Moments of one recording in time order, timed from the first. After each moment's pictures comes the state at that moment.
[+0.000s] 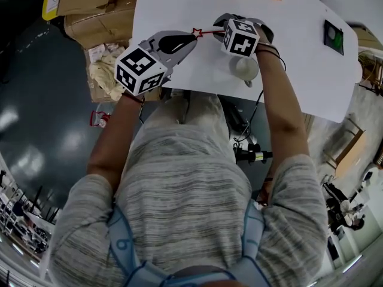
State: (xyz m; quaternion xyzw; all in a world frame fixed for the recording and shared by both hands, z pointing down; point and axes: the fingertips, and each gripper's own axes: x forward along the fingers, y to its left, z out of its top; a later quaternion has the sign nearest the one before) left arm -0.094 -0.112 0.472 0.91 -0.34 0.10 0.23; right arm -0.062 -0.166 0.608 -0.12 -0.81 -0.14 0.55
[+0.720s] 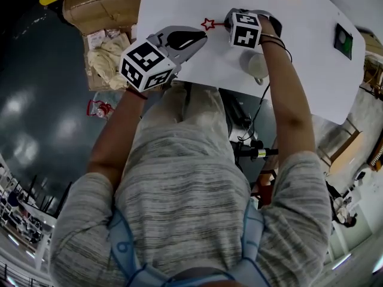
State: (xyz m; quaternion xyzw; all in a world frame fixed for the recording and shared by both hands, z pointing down) left arm -0.104 -0.097 0.496 0.90 -0.33 0.09 0.25; right arm -0.063 -0.163 0.655 -0.18 -0.75 -0.17 0.62
